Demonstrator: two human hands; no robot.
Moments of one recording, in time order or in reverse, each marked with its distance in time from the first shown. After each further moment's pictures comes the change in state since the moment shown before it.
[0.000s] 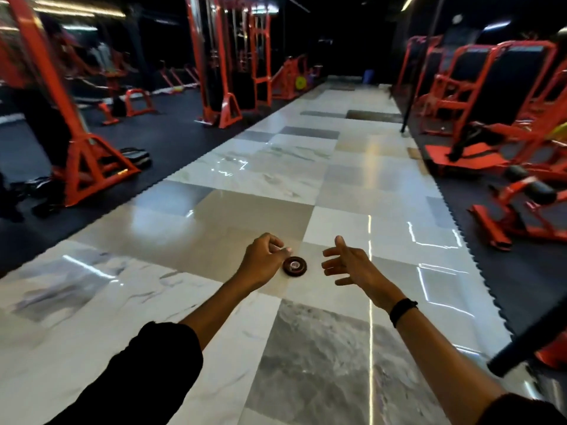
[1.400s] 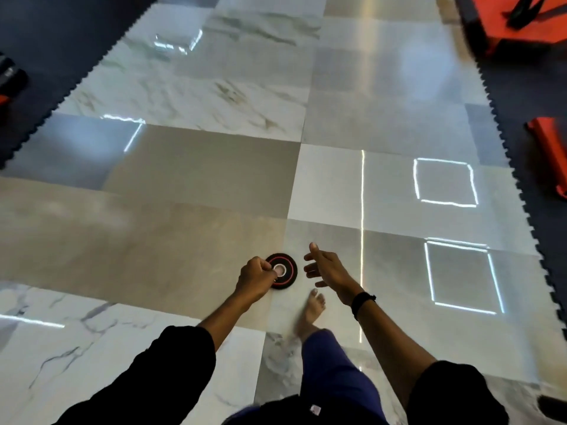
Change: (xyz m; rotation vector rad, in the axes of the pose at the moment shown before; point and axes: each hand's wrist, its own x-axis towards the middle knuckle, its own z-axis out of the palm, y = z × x) left_hand 0.768 -0.178 0.232 0.196 -0.303 -0.602; right_hand 0.787 0.135 -0.088 0.078 -0.056 0.529
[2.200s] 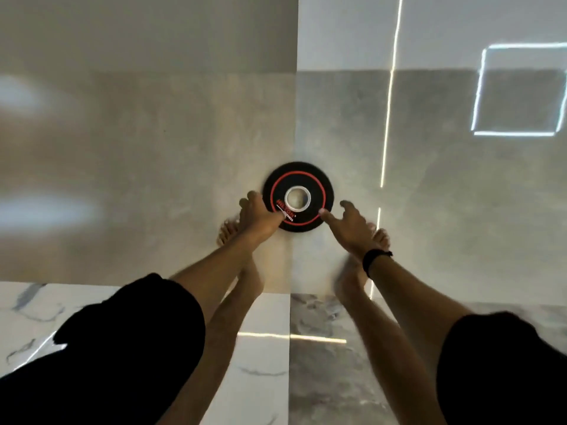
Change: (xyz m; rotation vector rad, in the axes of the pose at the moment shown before) left_hand 0.495 -0.230 0.201 0.371 -0.204 -0.336; right_hand 0.469 0.316 0.111 -0.101 0.073 0.503
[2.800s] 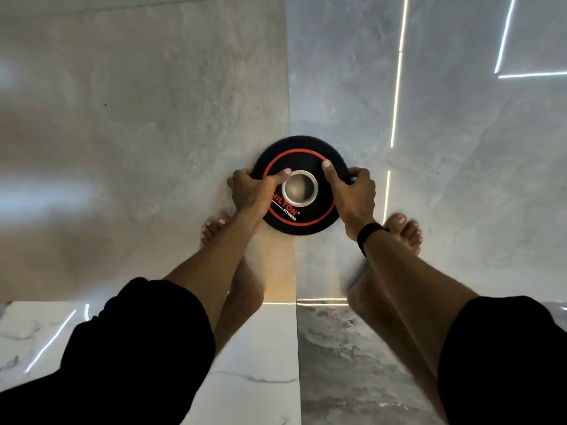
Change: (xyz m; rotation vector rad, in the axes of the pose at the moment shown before) left_hand 0.124 -0.007 0.057 -0.438 0.074 -0.158; right_hand 0.129 0.019 0.044 0.311 0.280 0.124
